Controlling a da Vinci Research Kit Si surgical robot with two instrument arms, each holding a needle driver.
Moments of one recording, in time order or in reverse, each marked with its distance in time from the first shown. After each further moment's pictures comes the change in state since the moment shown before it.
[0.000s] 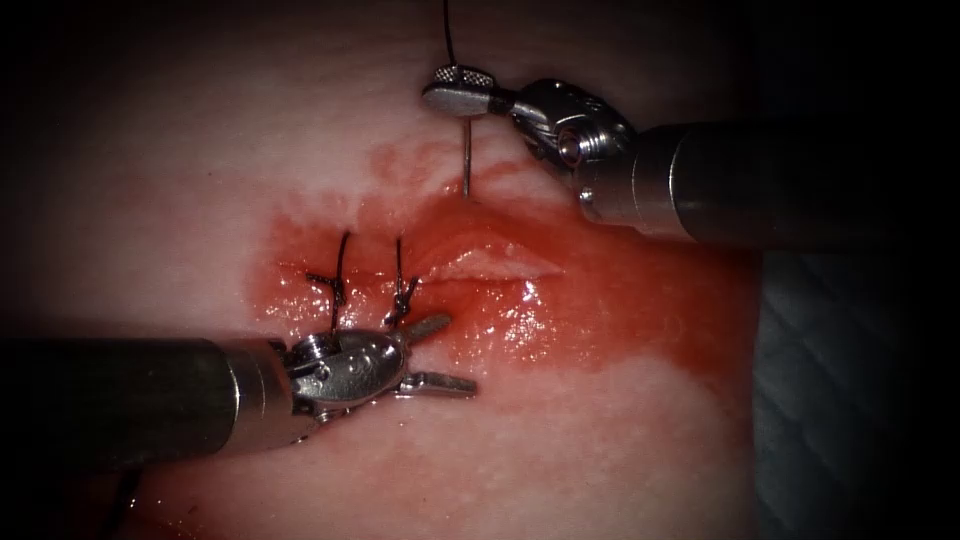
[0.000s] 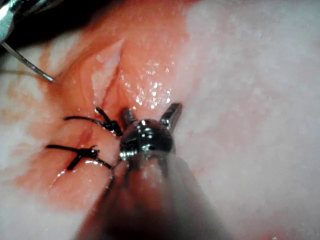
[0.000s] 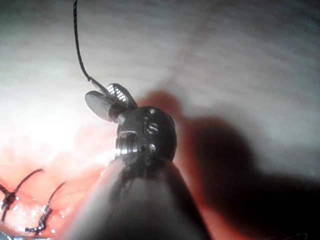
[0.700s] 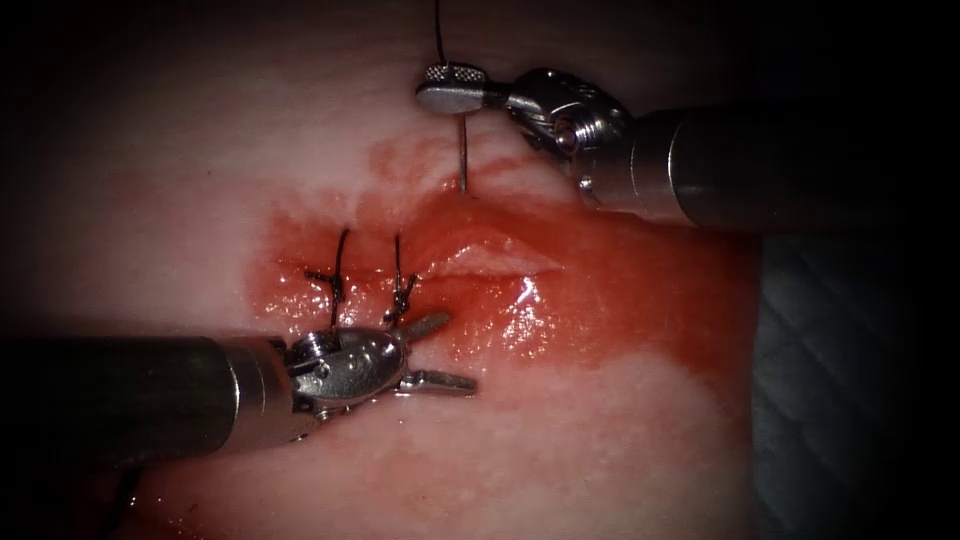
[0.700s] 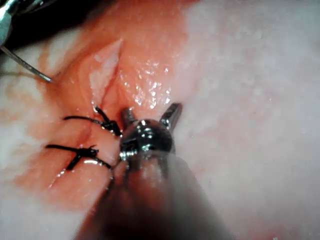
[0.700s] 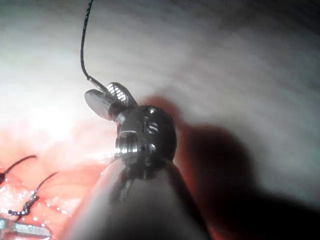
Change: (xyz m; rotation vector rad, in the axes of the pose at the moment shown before) right arm 0.003 0.001 0.002 0.046 -0.011 -0.328; left arm 0.000 0.000 0.000 0.000 0.000 0.000
